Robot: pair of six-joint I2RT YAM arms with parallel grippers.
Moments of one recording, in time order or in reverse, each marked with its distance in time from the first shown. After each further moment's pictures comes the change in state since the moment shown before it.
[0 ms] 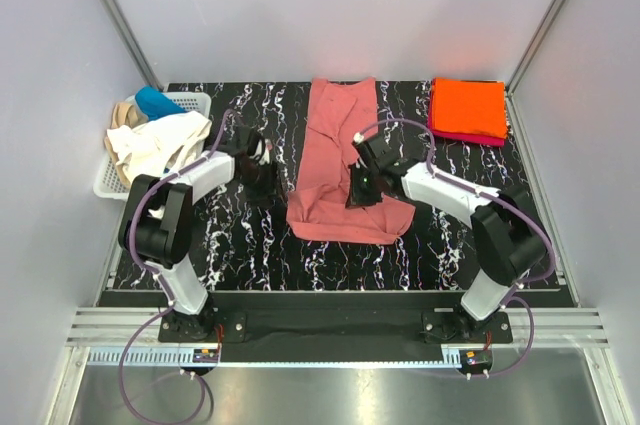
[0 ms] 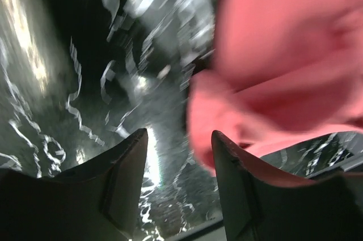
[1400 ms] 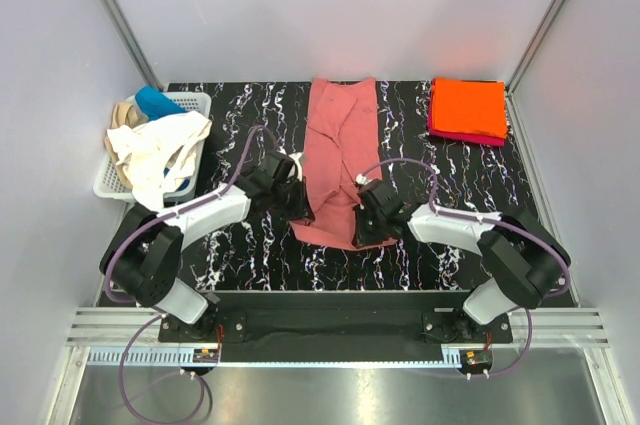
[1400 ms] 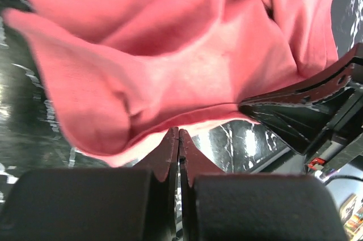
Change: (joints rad) left arm -0.287 -0.224 -0.278 0.301 -0.020 -0.206; right arm 0.141 -0.129 -0.416 0.250 0.067 0.045
